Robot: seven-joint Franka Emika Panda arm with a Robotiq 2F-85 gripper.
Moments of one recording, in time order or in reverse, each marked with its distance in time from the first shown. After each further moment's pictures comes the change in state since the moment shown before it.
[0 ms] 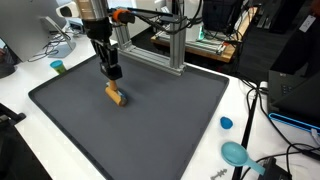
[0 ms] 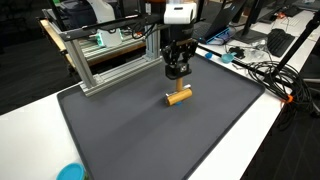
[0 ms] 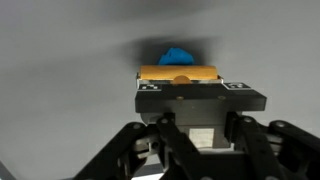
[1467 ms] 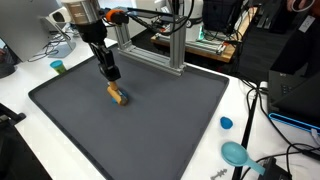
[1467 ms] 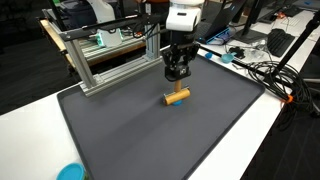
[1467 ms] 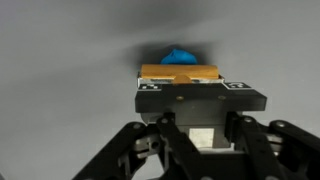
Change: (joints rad) arm -0.005 0.074 -0.009 0.131 0.013 -0.149 0.025
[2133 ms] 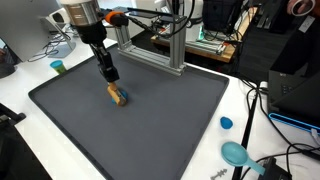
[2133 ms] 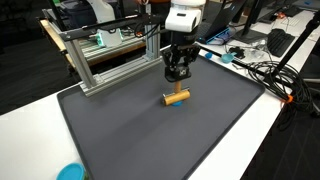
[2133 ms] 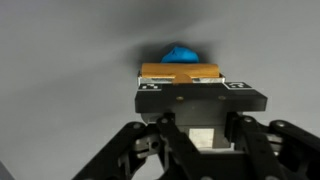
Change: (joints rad) arm 0.019 0.013 -0.020 0.014 -0.011 0.001 0.081
